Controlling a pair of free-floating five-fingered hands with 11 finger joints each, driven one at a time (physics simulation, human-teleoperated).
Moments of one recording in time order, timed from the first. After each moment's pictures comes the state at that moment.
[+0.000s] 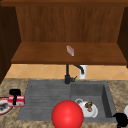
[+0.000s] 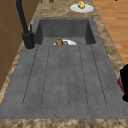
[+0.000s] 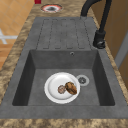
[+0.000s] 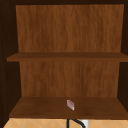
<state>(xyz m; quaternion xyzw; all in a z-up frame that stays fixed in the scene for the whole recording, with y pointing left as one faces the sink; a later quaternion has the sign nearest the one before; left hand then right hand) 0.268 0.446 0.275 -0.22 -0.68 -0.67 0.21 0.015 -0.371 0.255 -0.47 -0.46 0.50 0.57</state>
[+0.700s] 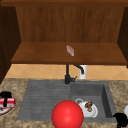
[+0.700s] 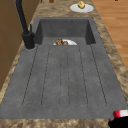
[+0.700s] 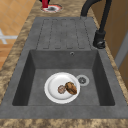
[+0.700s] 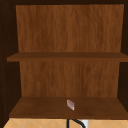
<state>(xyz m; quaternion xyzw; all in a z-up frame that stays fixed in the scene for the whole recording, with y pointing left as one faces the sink) 0.306 0.554 0.202 -0.23 -0.68 -0.66 0.20 0.015 -0.371 0.255 -0.47 -0.46 0.50 0.57</state>
